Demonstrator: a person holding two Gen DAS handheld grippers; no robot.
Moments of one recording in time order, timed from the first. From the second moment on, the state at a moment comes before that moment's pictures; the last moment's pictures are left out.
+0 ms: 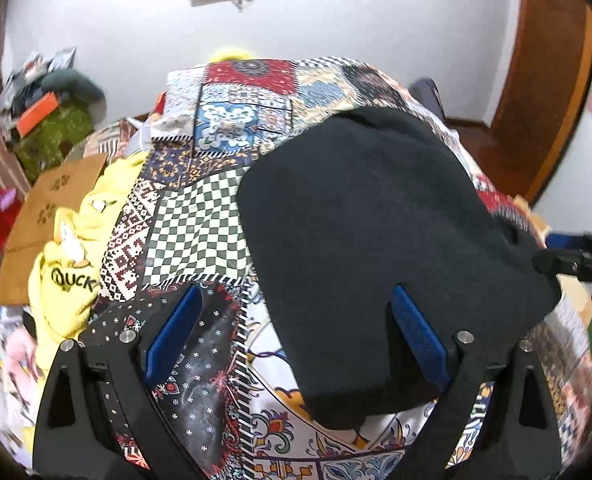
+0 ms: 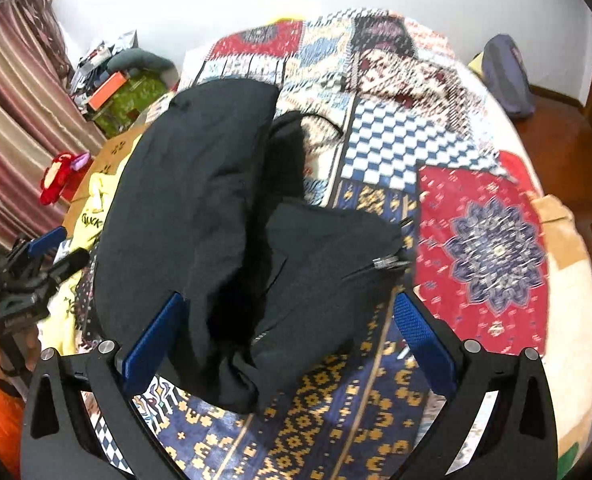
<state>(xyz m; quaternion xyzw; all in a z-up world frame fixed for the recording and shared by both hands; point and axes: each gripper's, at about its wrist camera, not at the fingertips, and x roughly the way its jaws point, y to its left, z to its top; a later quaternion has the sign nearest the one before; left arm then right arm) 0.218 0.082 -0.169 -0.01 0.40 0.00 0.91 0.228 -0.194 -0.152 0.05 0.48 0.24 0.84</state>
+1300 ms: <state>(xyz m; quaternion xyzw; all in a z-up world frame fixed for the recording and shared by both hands) 0.317 0.126 -0.237 -0.29 0.49 -0.16 0.80 0.297 -0.193 -0.214 0.23 0.55 0.31 0.74</state>
